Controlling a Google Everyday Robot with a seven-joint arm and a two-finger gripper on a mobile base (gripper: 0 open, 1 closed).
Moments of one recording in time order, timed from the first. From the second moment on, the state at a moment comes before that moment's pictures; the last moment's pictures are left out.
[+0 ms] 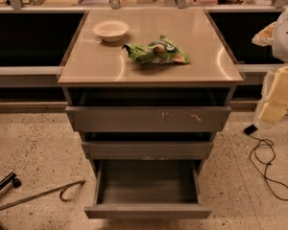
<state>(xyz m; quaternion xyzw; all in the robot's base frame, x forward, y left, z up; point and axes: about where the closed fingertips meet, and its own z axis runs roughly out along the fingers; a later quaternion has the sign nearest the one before) 0.438 -0.217 0.976 -0.60 0.78 -0.03 0.16</state>
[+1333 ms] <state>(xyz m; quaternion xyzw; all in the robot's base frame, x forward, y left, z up) 0.415 -0.229 0.840 -0.59 0.79 0.01 0.14</state>
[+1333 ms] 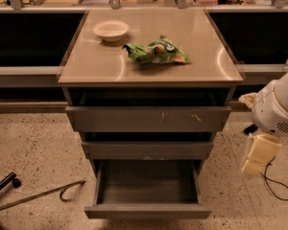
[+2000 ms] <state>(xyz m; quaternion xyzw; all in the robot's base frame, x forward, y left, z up) 0.391 -0.230 0.778 -0.58 0.80 0.05 0.14</state>
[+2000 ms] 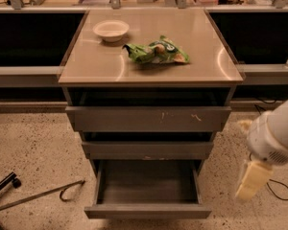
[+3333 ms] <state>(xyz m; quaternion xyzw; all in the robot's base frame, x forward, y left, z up) 0.301 -0.172 0.524 -0.54 0.80 0.25 0.07</state>
